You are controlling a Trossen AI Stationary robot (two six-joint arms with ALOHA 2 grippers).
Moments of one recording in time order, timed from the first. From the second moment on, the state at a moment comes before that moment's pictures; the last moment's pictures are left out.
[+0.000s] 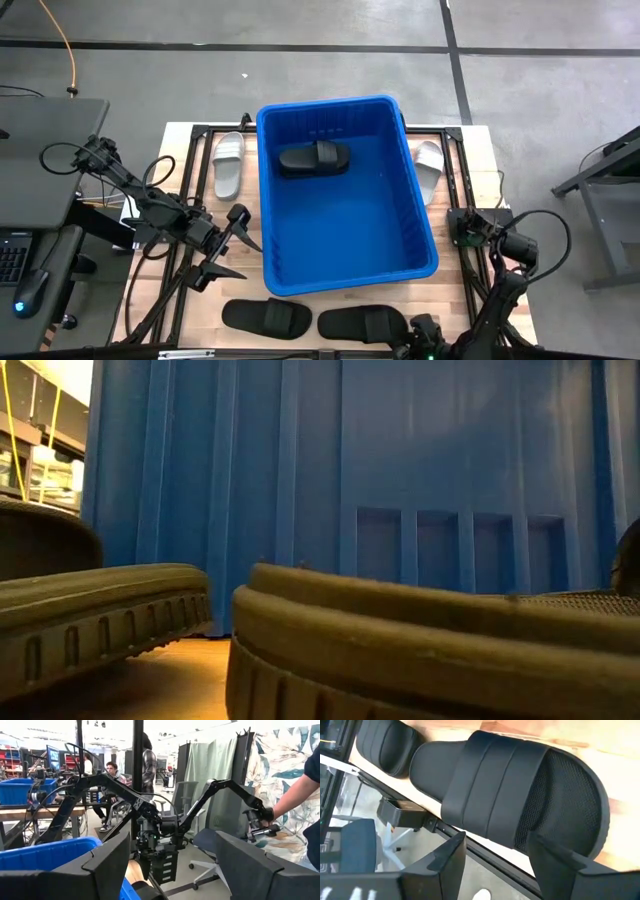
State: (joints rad) left arm -0.51 0.92 0.75 0.29 -0.17 -0.03; right arm 1.15 2.08 1.56 -0.92 0.73 2.37
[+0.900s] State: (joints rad) left arm -0.51 0.92 0.75 0.26 -0.16 -0.11; right arm 1.06 2.19 1.56 -0.83 0.85 2.32
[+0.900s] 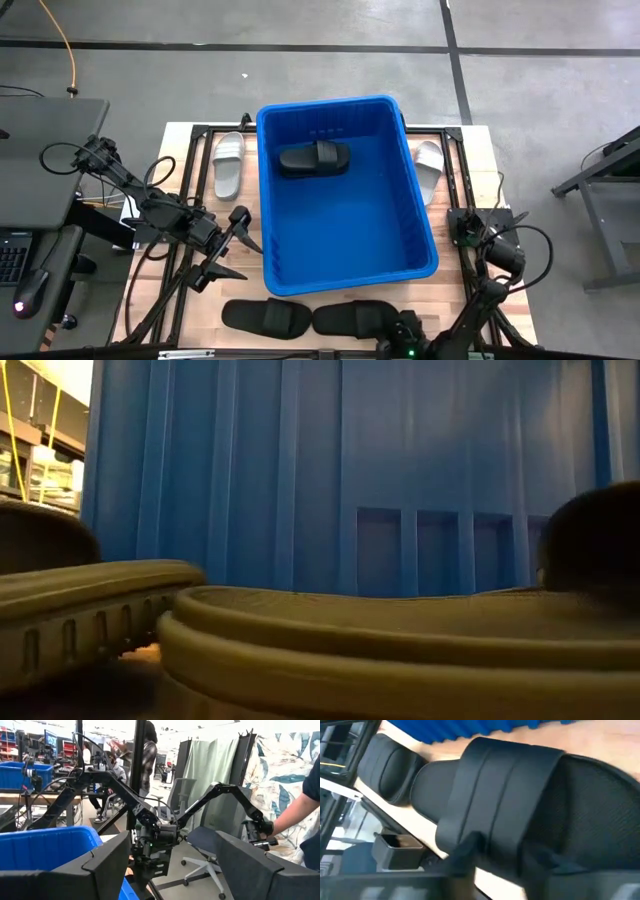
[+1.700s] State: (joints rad) left arm -0.51 0.92 0.75 0.28 -0.12 -0.16; right arm 1.11 2.20 1.80 -1.10 0.83 2.34
